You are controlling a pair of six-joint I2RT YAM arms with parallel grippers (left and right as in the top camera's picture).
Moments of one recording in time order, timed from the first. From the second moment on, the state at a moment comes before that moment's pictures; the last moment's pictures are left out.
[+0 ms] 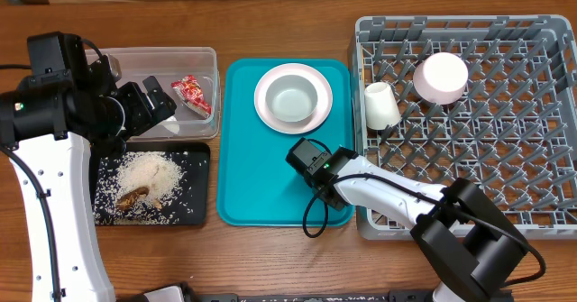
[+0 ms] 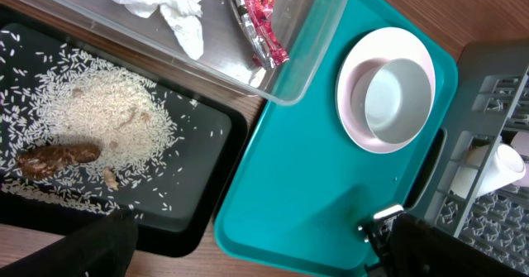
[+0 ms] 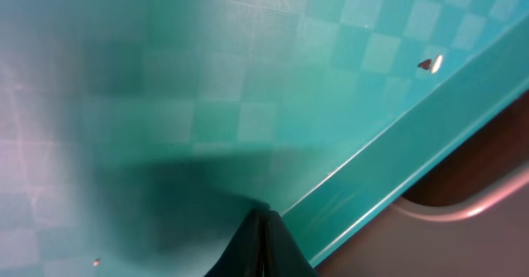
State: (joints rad) left arm 0.22 1.46 1.63 -1.36 0.28 -0.33; right arm 0.79 1.82 1.03 -0.75 0.39 -0.16
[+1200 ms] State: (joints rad) left arm 0.22 1.46 1.63 -1.36 0.28 -0.33; right arm 0.78 1.84 1.52 -0.63 0.34 -0.01
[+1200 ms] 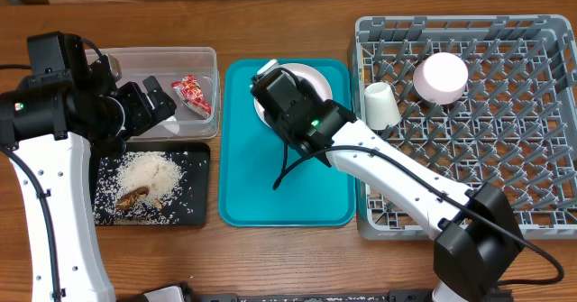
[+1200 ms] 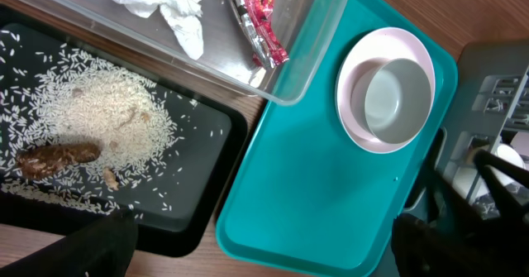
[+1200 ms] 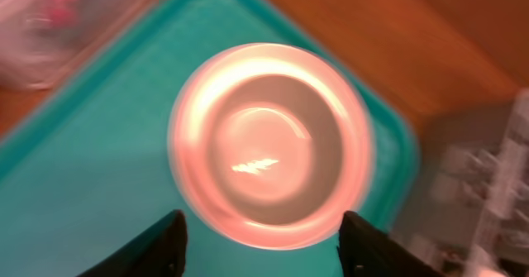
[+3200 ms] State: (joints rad) left arm 0.22 1.46 1.63 -1.36 0.28 -0.33; right arm 0.72 2.09 1.50 -0.32 0.09 0.23
